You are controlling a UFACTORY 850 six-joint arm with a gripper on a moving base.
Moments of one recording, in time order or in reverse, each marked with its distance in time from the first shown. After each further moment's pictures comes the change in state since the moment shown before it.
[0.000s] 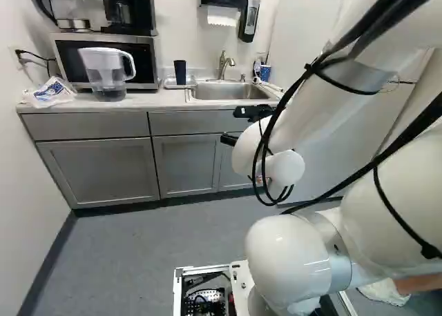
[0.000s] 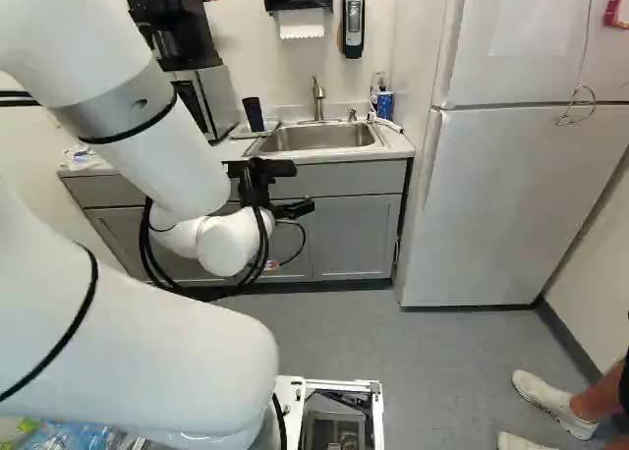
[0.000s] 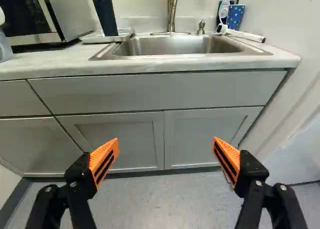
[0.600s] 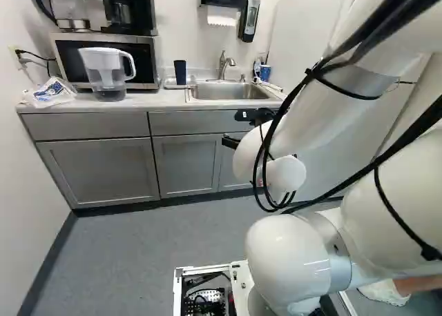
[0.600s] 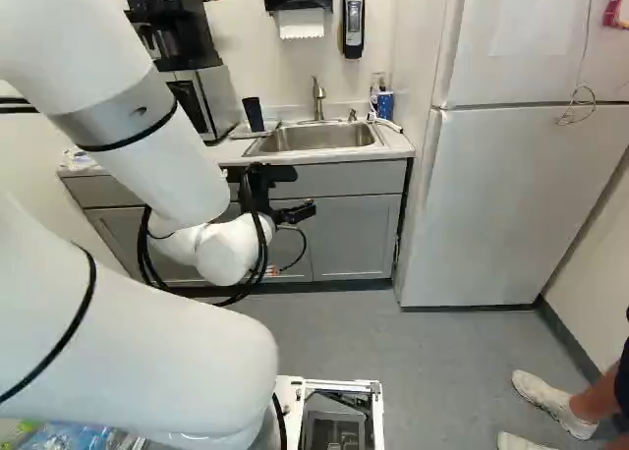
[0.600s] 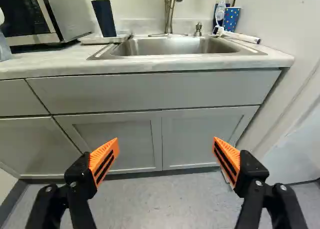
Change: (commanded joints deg) arm -0.2 0.2 1.2 0.4 1.6 -0.3
